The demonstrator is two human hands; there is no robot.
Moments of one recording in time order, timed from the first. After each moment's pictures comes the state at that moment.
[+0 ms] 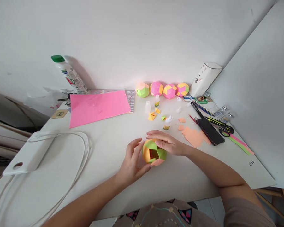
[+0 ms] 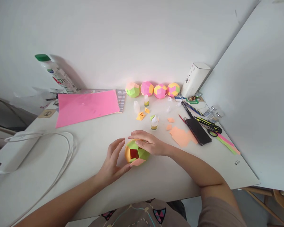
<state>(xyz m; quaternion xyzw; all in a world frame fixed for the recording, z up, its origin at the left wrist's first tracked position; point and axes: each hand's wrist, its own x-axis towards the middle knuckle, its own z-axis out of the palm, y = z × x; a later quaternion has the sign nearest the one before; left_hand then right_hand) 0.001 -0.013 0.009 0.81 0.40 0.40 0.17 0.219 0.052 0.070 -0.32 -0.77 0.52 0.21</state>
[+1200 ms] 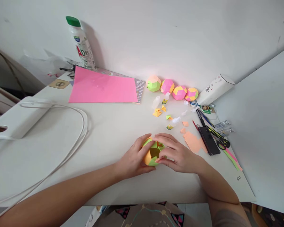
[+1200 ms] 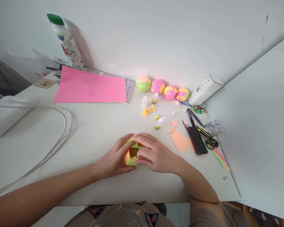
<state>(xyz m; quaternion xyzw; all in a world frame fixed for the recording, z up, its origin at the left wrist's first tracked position) 0.009 -0.014 0.006 0.83 0.36 0.37 0.21 0.217 0.028 0.110 -0.18 -0.95 0.21 0.16</state>
